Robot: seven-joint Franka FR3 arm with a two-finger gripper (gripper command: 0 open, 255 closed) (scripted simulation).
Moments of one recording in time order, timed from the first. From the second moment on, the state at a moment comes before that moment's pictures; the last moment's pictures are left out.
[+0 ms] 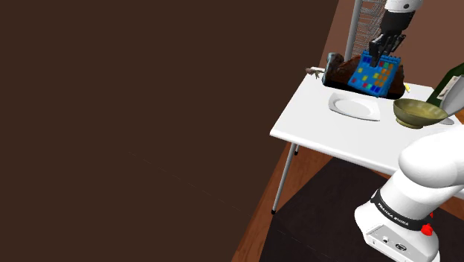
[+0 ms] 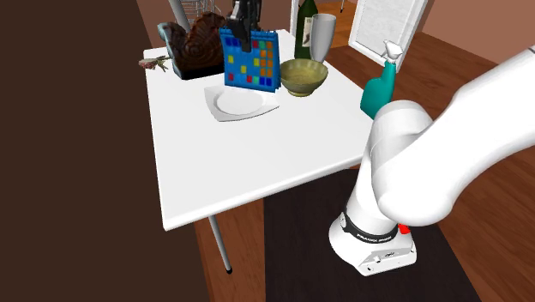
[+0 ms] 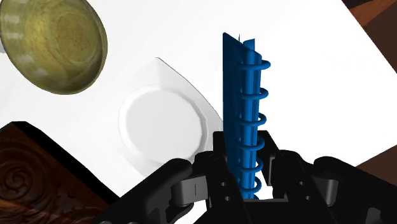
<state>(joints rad) -0.31 -0.62 -0.30 -2.26 -0.31 1.73 -0.18</state>
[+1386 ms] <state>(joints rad) -0.35 -0.35 -0.80 -1.89 -0.33 1.75 -0.74</state>
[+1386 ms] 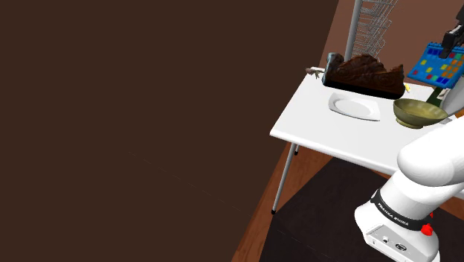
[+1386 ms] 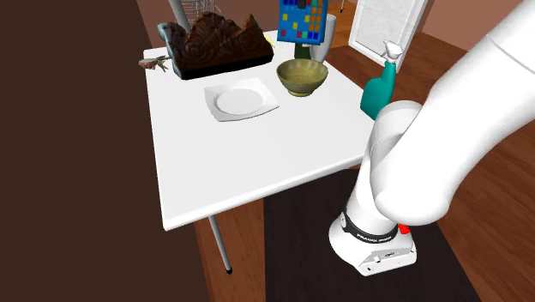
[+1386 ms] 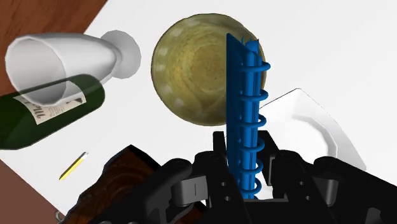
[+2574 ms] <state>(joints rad) -0.34 -0.24 -0.95 -1.97 -0.27 1.95 -0.86</state>
